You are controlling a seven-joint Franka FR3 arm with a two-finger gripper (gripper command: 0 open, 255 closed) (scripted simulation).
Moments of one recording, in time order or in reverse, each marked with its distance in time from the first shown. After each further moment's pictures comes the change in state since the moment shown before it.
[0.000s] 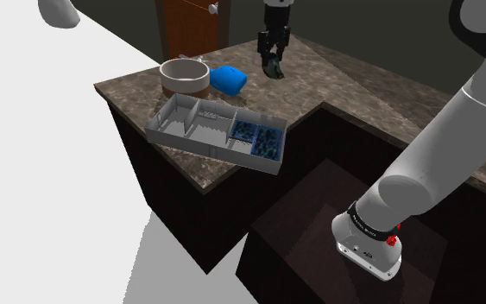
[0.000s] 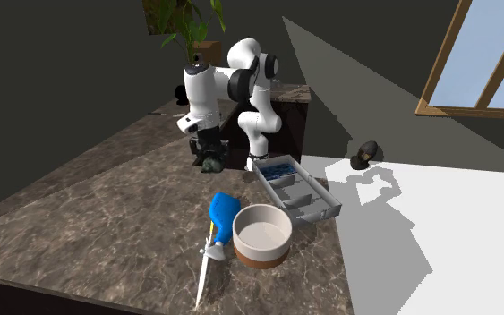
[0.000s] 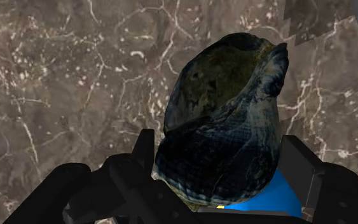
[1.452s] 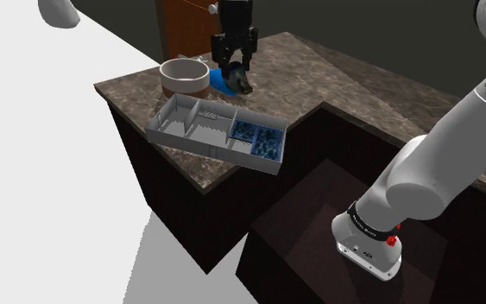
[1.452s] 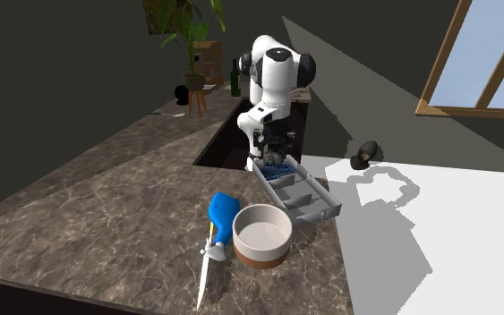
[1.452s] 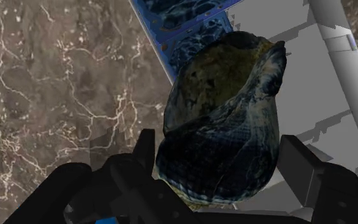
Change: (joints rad) arm 0.187 -0.081 0.203 -0.008 0.060 -0.070 0.382
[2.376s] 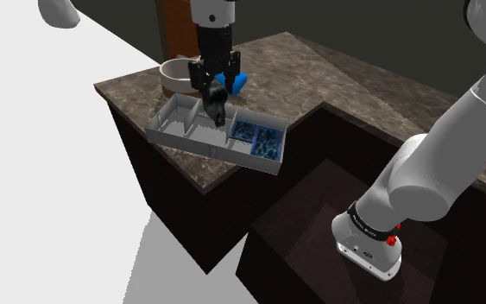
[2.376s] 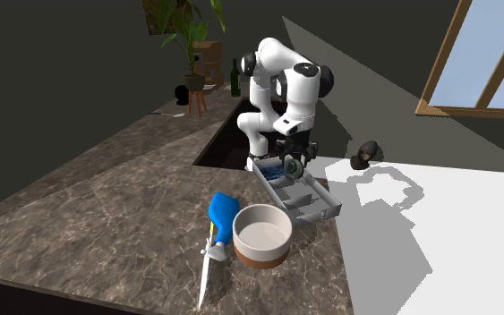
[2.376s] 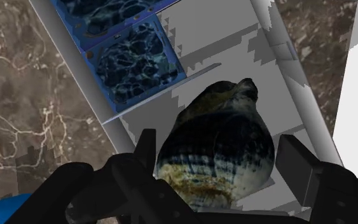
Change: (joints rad) arm 0.068 0.024 0.076 -0.069 0.016 0.098 0.138
